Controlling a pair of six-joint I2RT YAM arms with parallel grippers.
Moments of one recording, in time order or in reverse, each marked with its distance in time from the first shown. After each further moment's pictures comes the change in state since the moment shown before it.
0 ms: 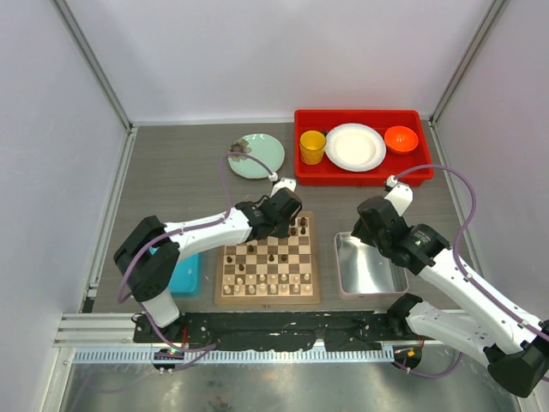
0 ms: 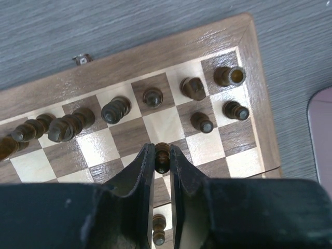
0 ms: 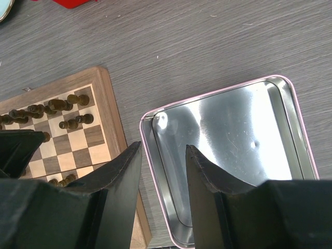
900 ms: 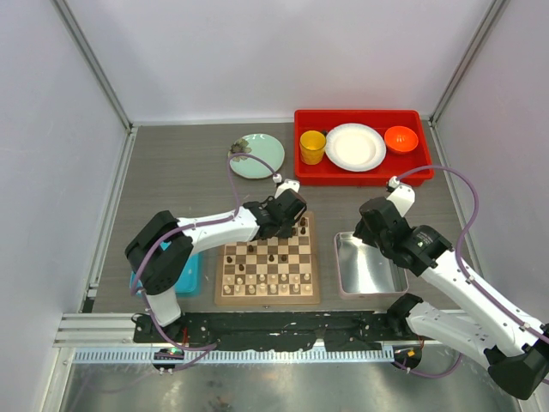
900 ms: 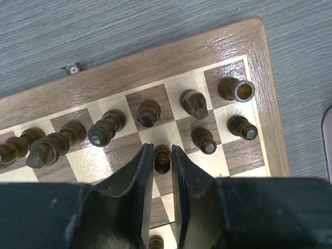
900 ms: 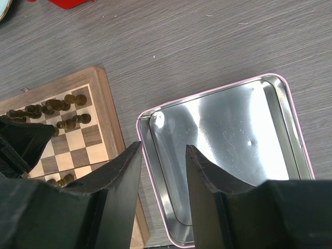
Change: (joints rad) left arm 0.000 0.082 0.033 0.029 -0.016 0.004; right arm -0.008 -0.018 -0.002 -0.014 0.000 -0.001
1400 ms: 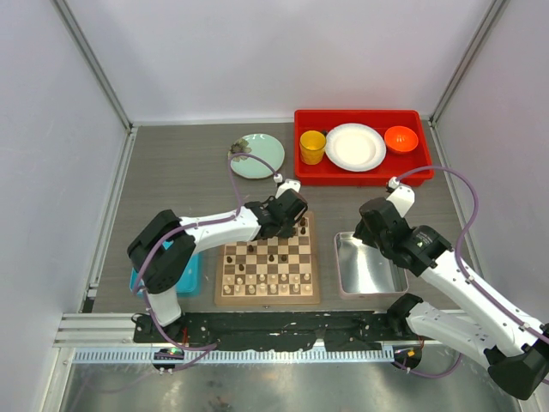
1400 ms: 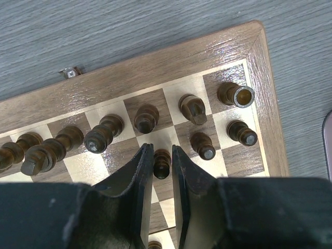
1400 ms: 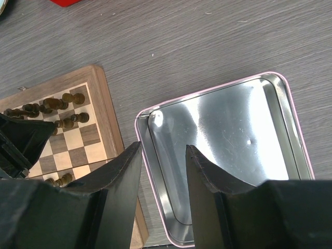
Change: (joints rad) left arm 0.000 0.014 0.005 0.010 -0.004 0.000; right arm -0.002 0.000 -0.005 0.000 -0.004 0.000
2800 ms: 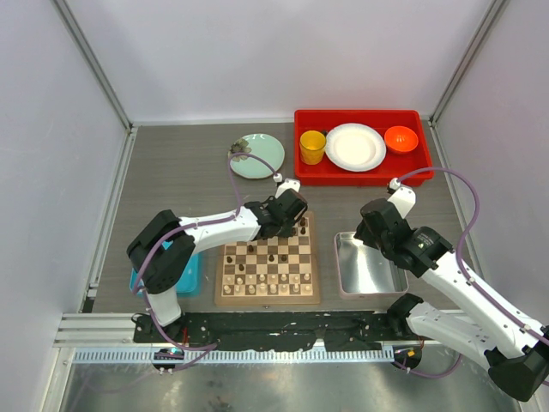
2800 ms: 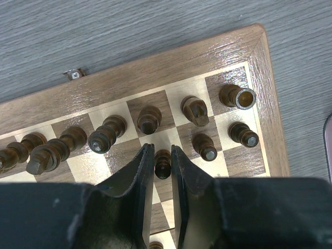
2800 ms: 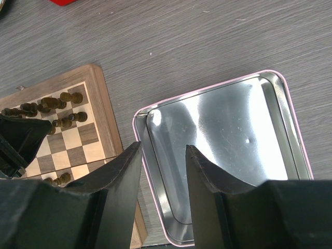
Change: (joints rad) left arm 0.000 -0.002 0.000 0.003 -0.012 0.001; right arm -0.005 -0.013 -0.010 -0.003 -0.003 0.000
